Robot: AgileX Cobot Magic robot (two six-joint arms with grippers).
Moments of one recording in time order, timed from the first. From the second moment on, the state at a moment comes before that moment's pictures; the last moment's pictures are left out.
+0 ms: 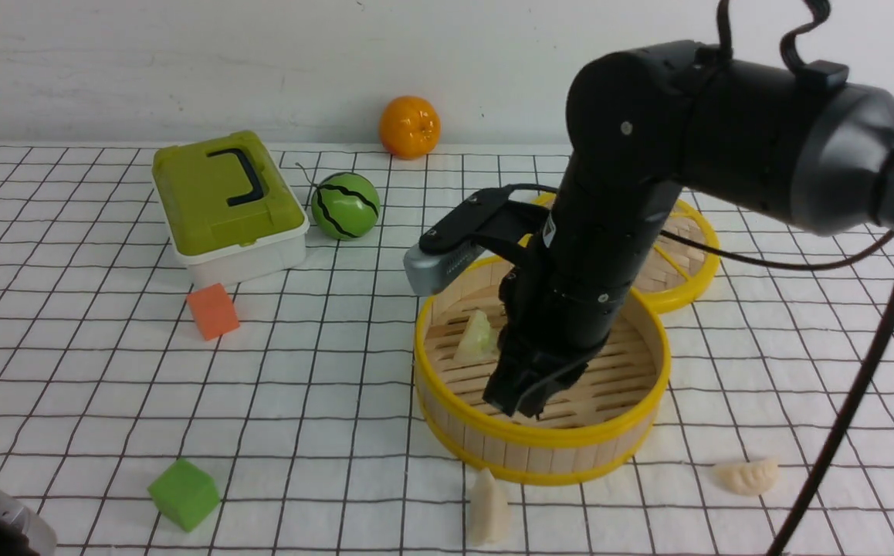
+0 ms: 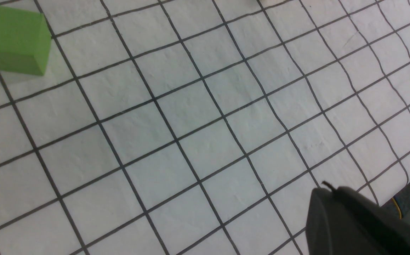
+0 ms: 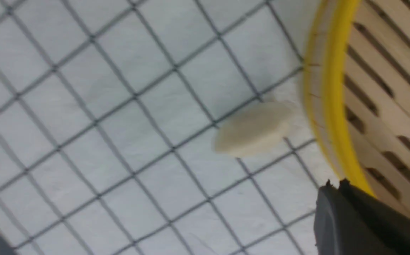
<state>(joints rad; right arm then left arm) 0.62 1.86 -1.65 0.25 1.22 -0.36 -0.67 0.58 -0.50 -0.16 0.80 -0.18</state>
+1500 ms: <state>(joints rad) 0.82 1.96 -1.35 -0.05 0.76 0.77 -0.67 0.58 -0.50 -0.16 0.81 -0.18</state>
